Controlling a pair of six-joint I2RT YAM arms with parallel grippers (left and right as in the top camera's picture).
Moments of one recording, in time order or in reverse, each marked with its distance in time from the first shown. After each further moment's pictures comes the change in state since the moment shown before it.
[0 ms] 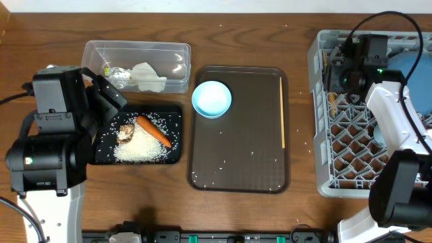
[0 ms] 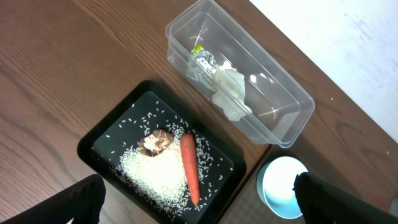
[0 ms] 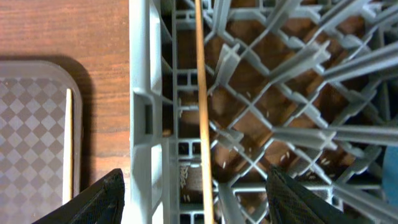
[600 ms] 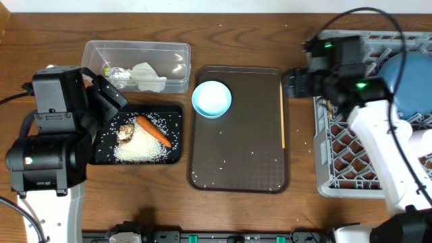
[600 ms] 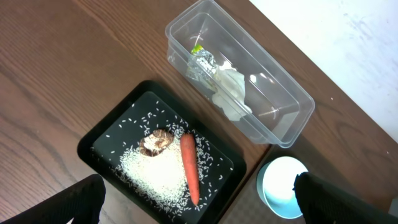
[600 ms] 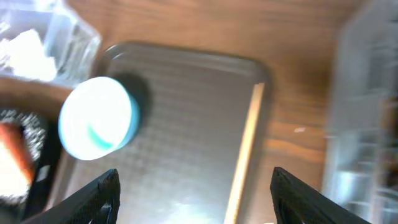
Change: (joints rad) left arm 0.000 0.000 0.000 0.000 0.000 0.000; right arm 0.304 -0.224 0.002 -0.096 -0.175 0.166
